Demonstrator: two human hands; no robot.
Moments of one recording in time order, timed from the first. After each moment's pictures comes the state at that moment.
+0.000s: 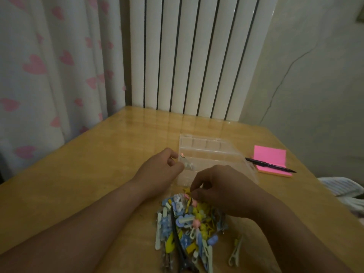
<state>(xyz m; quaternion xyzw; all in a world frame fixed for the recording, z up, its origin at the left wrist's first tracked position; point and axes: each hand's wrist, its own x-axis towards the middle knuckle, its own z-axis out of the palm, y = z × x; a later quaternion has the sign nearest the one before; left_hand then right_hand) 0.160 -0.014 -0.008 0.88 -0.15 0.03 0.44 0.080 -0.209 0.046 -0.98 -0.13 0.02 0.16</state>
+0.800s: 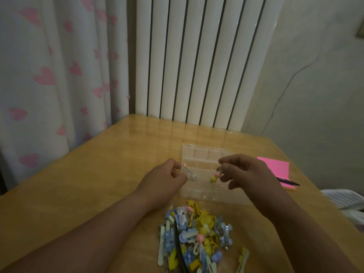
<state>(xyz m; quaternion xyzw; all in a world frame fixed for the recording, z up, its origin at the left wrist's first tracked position) 0.160 -0.013 -0.008 0.88 -0.14 0.03 0.44 0.088 -0.245 0.056 -0.83 -0.02 -0.12 0.54</state>
